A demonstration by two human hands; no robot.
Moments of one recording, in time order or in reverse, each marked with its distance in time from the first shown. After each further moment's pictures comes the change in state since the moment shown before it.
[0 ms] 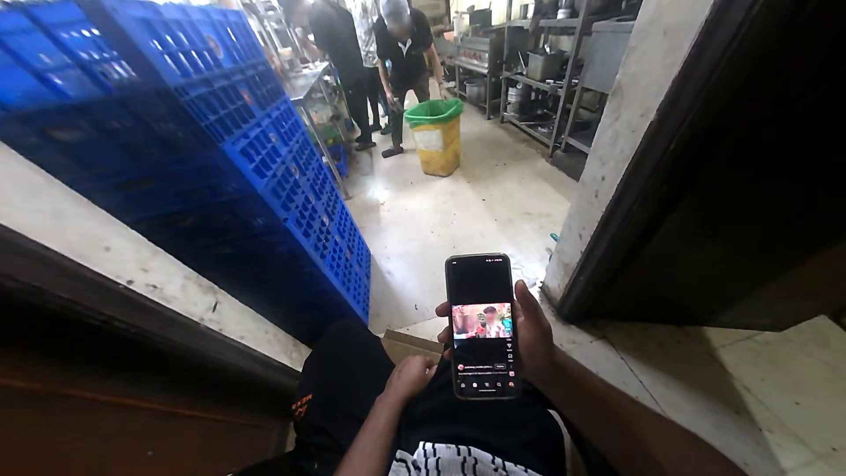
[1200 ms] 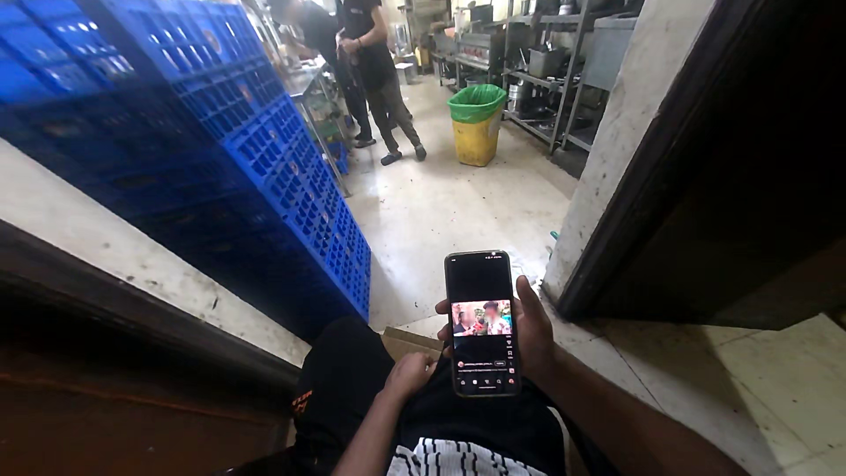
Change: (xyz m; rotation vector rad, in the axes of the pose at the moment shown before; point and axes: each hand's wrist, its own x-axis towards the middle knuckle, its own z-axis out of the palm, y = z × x) left_hand -0.002 0.002 -0.001 0.007 -0.004 -0.004; right_hand 0.000 0.000 0.001 0.040 -0.021 0.012
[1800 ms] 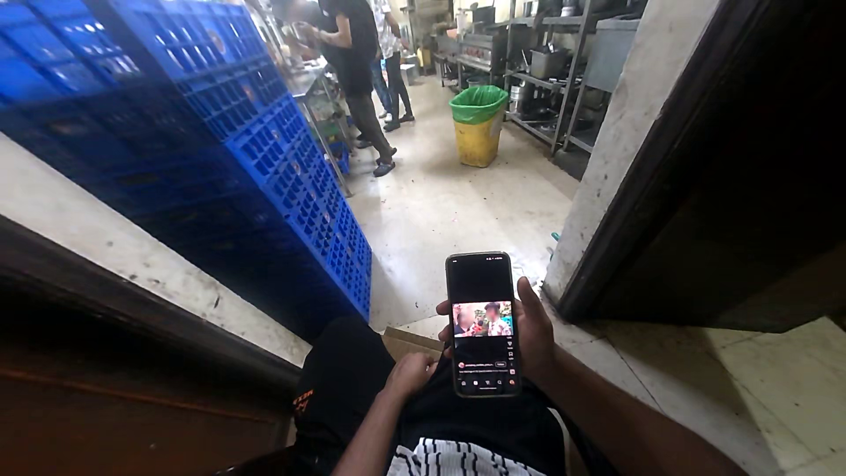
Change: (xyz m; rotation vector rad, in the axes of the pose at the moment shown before) left_hand 0.001 -0.001 0.000 0.008 0.003 0.008; right_hand 0.001 -0.008 0.026 -0.027 0.055 0.007
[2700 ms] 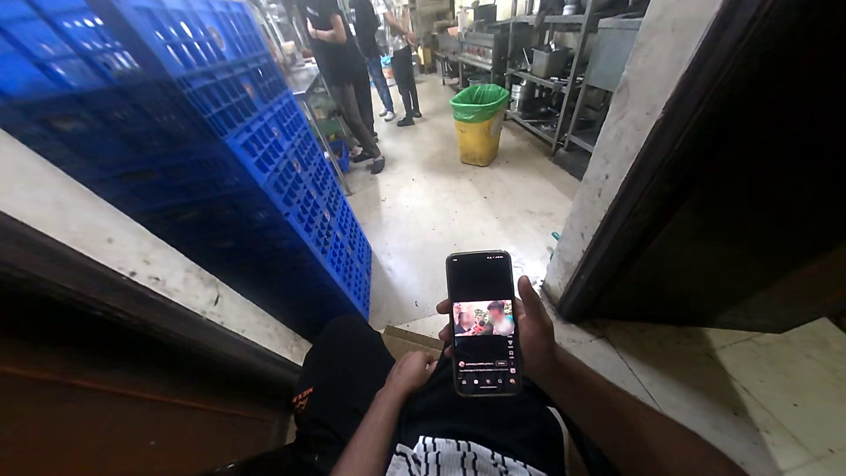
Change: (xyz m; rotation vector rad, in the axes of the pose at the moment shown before) left_hand 0.003 -0.003 0.003 -0.014 0.010 0.001; right_hand 0.000 0.009 -0.028 0.037 -0.068 -0.001
